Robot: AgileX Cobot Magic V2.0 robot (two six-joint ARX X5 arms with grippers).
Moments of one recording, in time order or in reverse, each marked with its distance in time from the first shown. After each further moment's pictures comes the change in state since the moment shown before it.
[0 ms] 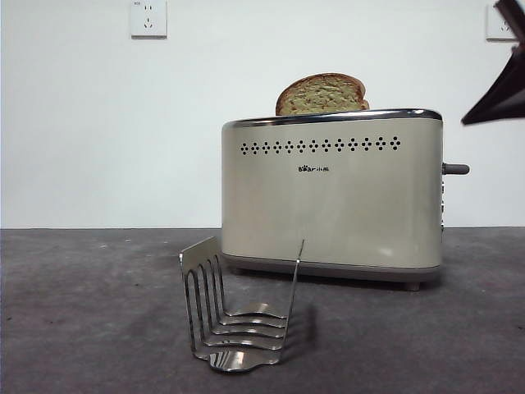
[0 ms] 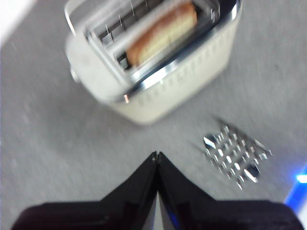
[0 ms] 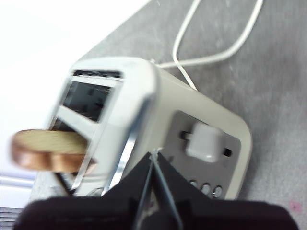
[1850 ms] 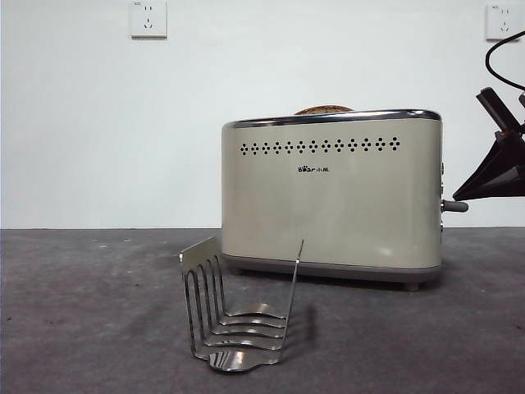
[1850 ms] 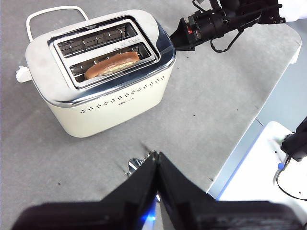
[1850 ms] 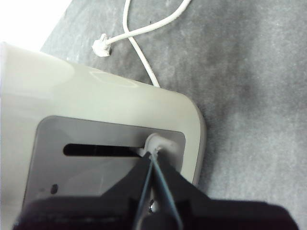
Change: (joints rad) left arm 0.004 -0.163 -0.001 0.002 0.237 -0.306; right arm 0.000 0.278 0.021 0.055 0.009 -0.042
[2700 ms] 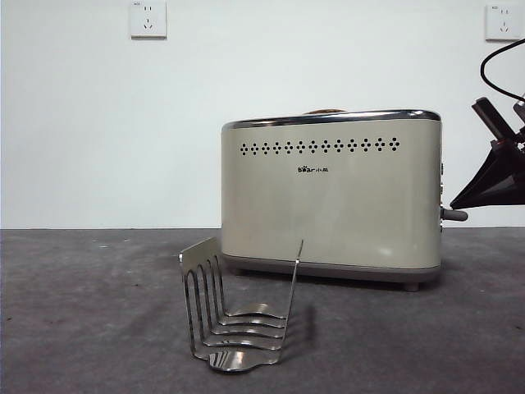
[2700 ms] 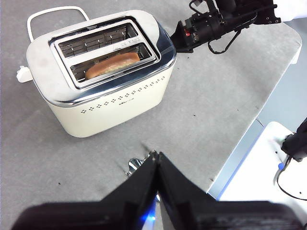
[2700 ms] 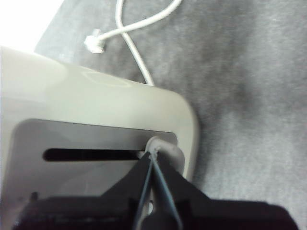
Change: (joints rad) left arm 0.000 -0.001 0.000 0.000 -0.003 0.000; right arm 0.011 0.043 0.019 -0.027 0.025 -0.034
